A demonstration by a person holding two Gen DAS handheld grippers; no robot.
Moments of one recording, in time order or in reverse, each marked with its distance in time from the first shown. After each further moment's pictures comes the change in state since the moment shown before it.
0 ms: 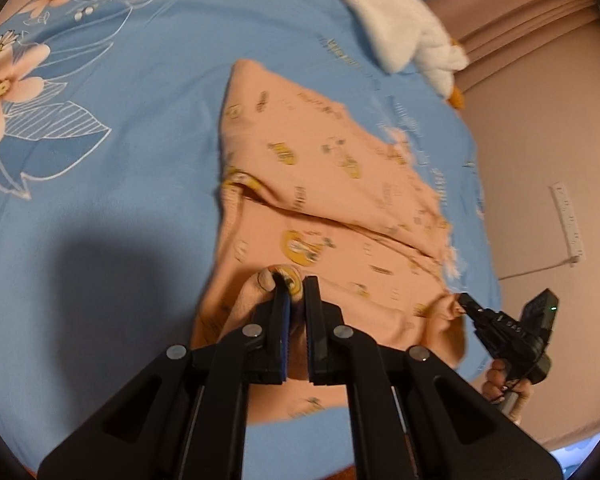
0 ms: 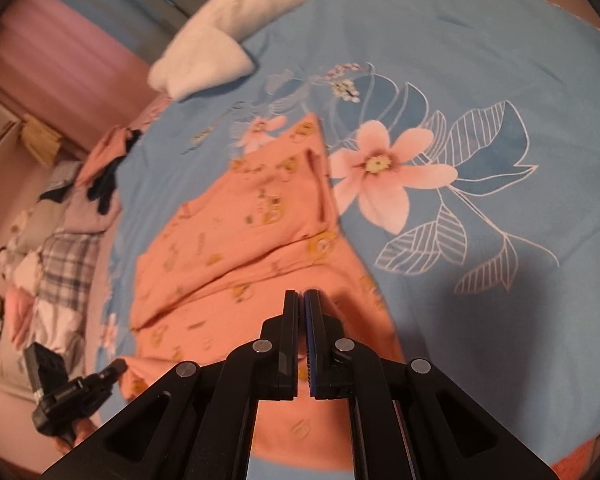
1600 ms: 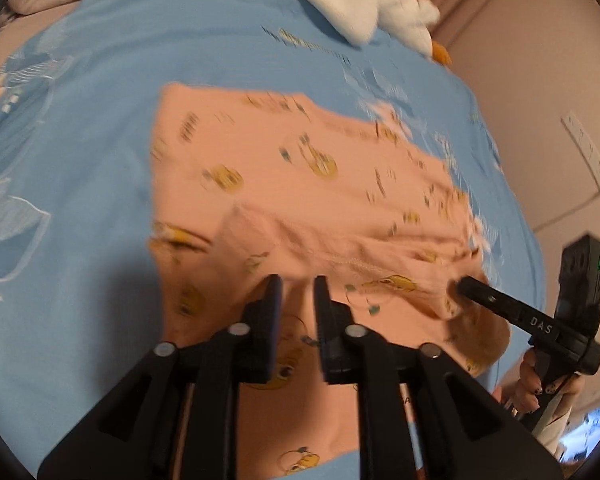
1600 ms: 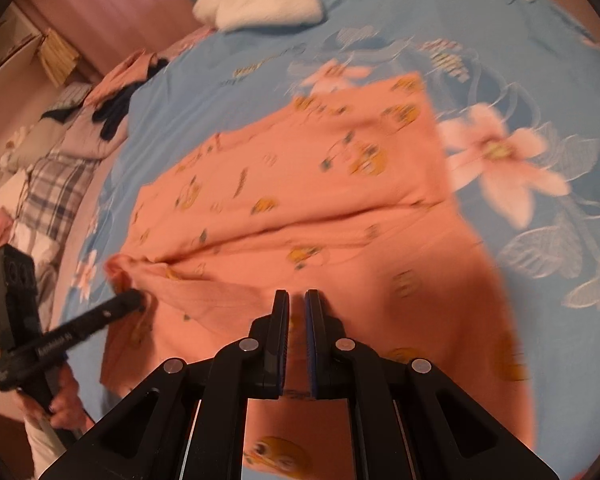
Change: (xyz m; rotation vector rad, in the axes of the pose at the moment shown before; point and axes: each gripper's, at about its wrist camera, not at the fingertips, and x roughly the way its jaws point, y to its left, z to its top) left arm 0.029 -0.046 0.012 0.246 -0.025 0.083; right arm 0.016 0.060 -0.028 -0.224 0.048 -0.030
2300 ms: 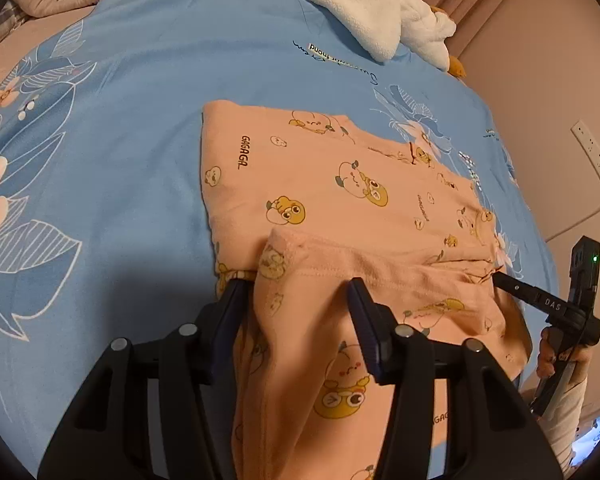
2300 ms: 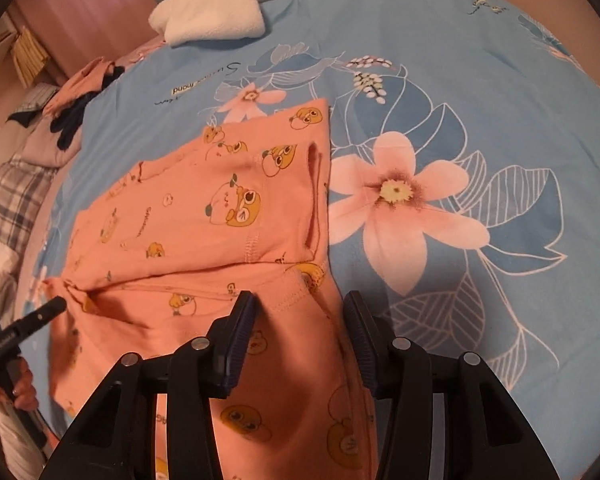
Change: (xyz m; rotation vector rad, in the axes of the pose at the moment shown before) left arm 0.010 0.032 0.012 0.003 -0.023 0.035; right arm 0.018 -0.044 0.023 -0.024 0.010 -0.124
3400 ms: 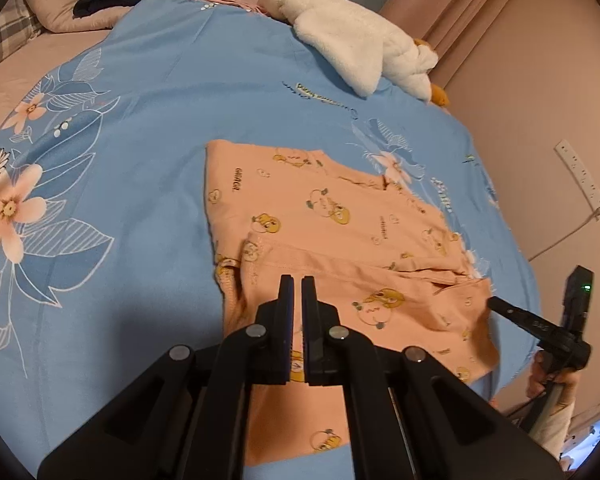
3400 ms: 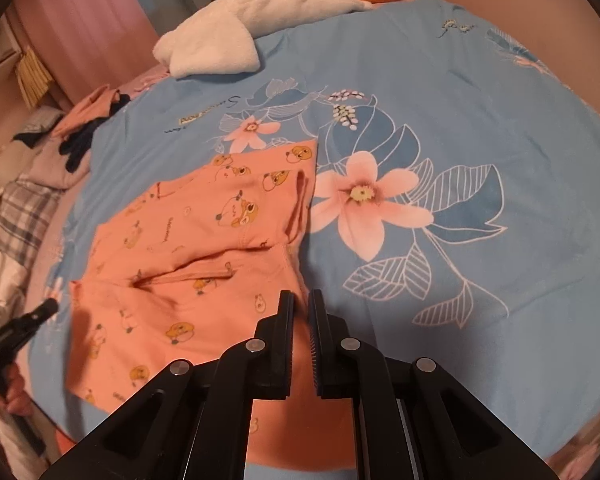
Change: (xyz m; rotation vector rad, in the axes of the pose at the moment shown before) left arm -0.052 -0.012 -0.012 -0.017 -0.102 -0.017; right arm -0.053 -0.003 -0.021 0.038 -0.092 0.007
